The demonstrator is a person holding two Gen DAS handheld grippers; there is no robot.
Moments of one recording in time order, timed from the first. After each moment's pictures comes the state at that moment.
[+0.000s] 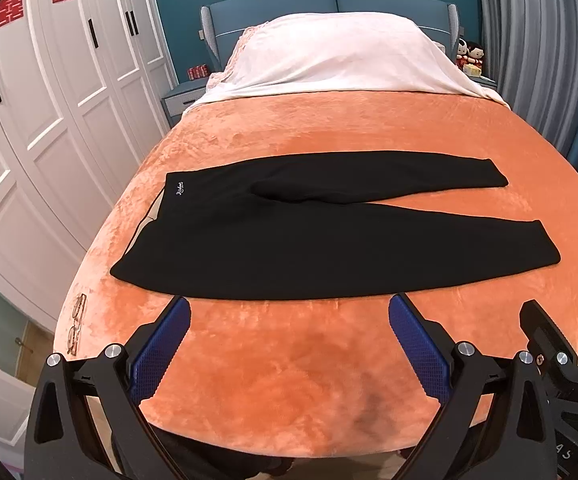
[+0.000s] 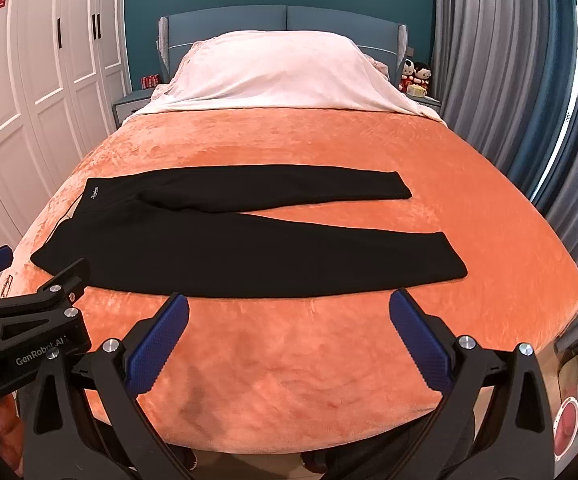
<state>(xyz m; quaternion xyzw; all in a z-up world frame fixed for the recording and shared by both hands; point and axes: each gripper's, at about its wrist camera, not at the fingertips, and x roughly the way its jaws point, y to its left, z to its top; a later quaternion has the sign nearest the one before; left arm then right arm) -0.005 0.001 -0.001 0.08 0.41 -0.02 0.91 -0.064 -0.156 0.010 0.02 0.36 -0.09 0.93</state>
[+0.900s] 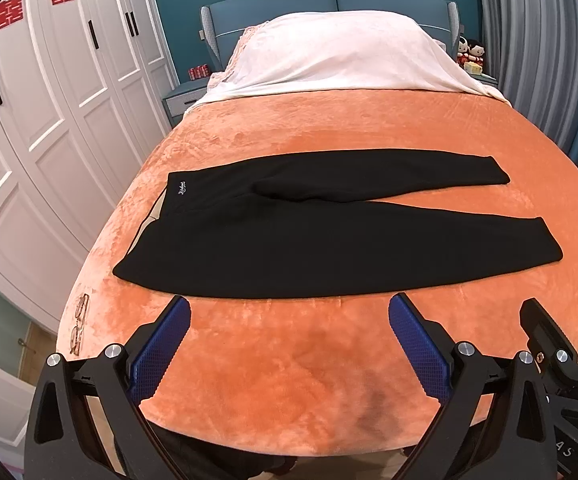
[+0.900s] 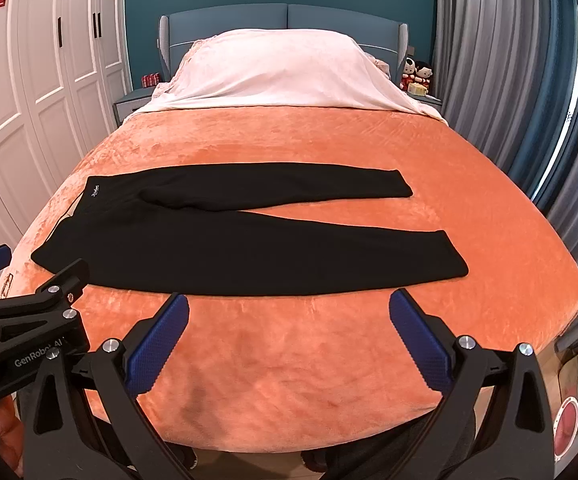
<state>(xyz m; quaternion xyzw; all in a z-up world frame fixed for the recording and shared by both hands) -0.006 0.002 0.000 0.08 0.41 -0.02 0.91 -0.065 -0.154 0.012 0.02 0.36 -0.09 0.93</state>
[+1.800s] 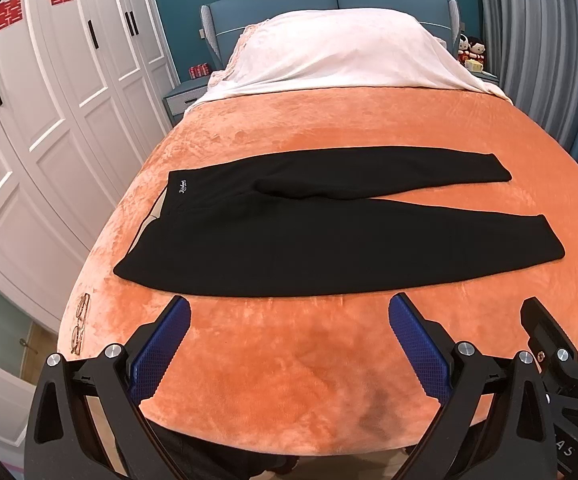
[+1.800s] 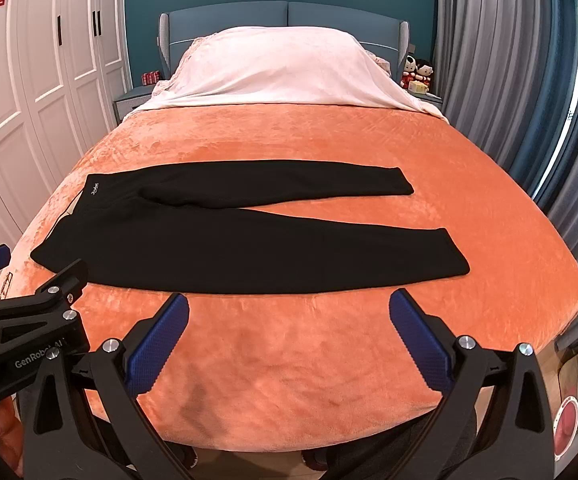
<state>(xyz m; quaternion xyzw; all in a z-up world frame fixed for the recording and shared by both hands) -0.007 0.005 0.000 0.08 0.41 -0.02 0.91 -0.067 -0.151 0.010 0.02 0.36 -0.09 0.93</state>
